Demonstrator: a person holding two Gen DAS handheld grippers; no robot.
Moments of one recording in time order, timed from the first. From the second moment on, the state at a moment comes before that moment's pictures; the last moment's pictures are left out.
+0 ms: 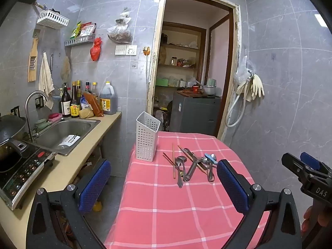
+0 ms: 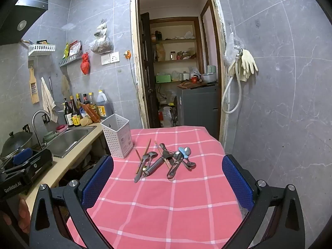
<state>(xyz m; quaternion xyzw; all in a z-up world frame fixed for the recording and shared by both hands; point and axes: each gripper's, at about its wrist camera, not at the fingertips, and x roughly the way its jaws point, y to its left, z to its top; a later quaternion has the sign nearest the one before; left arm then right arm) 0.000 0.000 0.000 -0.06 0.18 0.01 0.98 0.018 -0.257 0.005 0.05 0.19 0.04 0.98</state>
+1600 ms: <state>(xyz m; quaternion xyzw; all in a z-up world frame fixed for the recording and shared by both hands) 0.001 0.000 0.000 -0.06 0.19 0.01 0.98 0.017 -0.252 0.006 0.05 0.19 0.04 0.98</state>
